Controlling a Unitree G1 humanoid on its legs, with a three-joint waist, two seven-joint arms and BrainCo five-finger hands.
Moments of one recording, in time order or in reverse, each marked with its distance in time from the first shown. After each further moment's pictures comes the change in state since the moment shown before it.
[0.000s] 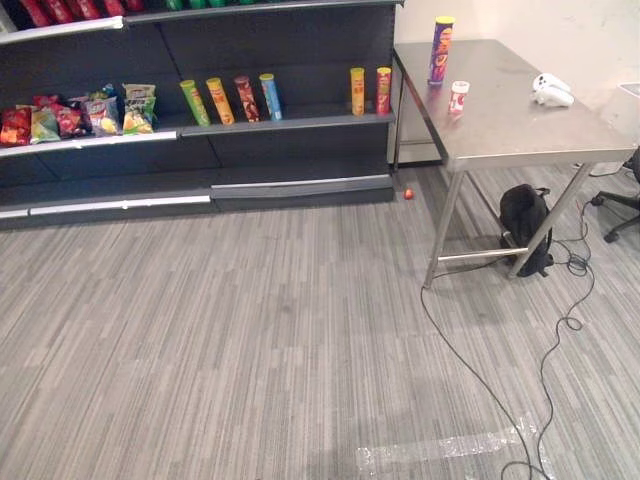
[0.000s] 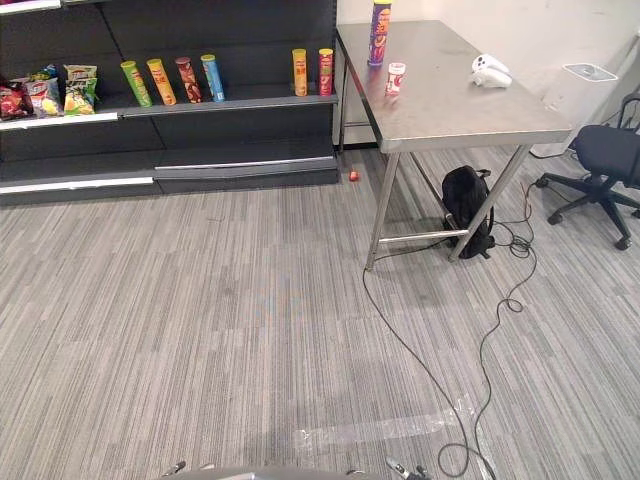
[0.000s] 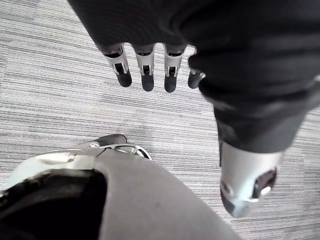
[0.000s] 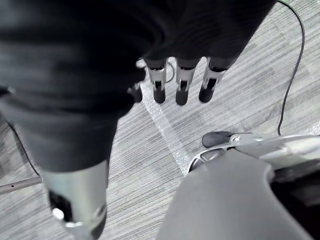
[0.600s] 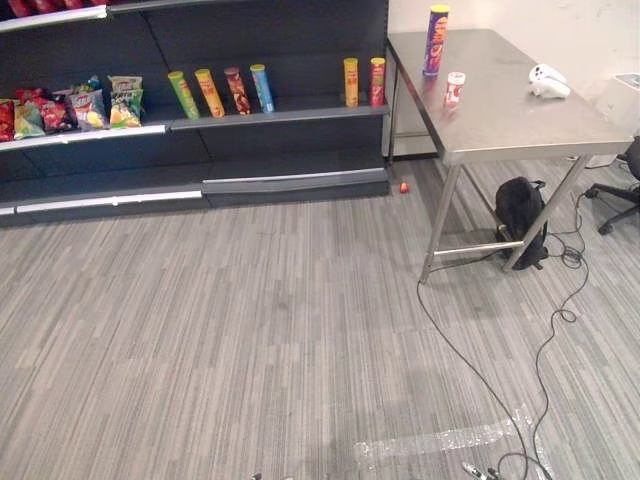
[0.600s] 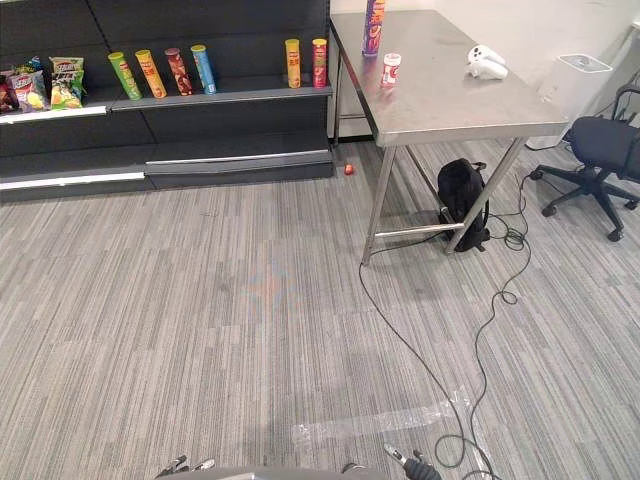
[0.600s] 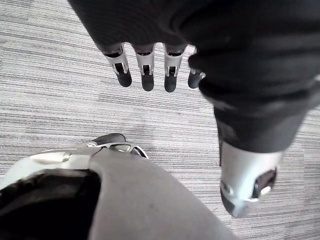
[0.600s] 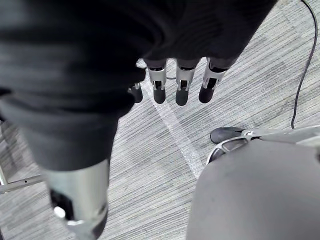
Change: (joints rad) left arm -0.009 0.002 0.000 -0.001 0.001 -0.006 0.001; right arm -0.028 -0.001 0.010 0.005 0.022 -0.026 0.017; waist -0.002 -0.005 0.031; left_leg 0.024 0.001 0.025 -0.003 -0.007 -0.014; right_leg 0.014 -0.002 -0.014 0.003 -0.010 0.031
